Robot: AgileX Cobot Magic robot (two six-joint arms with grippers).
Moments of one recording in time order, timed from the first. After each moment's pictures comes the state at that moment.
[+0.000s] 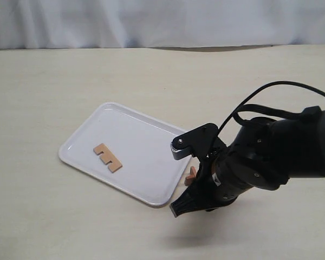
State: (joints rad) left arm -0.13 0.00 0.00 0.28 0.36 -0.31; right arm 0.47 1.71 -0.76 -0.27 0.45 0.53
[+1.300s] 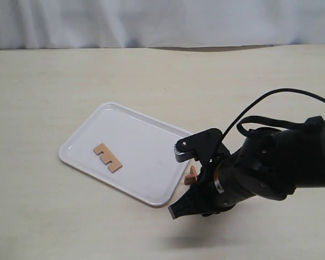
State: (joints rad) left arm -0.13 0.00 0.00 0.28 0.36 -0.31; right arm 0.47 1.71 -0.70 -0.27 0.35 0.60
